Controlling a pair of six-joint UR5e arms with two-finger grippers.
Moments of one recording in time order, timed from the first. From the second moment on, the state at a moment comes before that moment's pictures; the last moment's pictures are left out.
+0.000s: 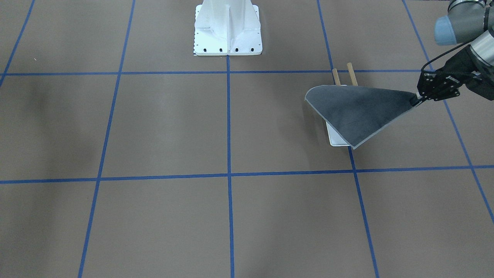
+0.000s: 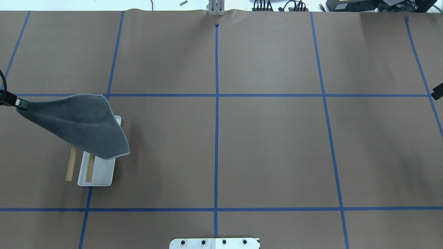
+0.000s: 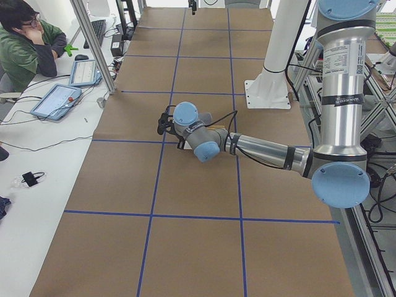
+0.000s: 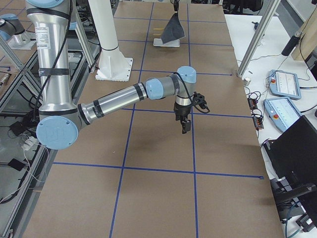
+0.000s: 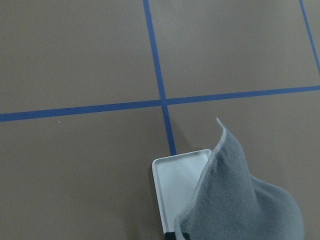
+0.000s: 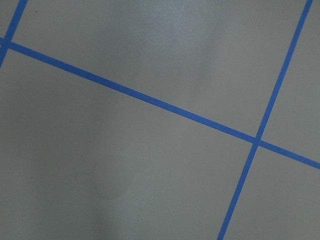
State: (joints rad) left arm -1.19 -1.51 -1.77 -2.30 -2.49 -0.71; right arm 1.28 -1.54 1.93 -1.73 2.14 0.02
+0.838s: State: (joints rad) left arm -1.23 -1.51 -1.71 -2.30 -2.41 -0.60; right arm 1.30 -1.57 1.92 -1.73 2.15 0.02
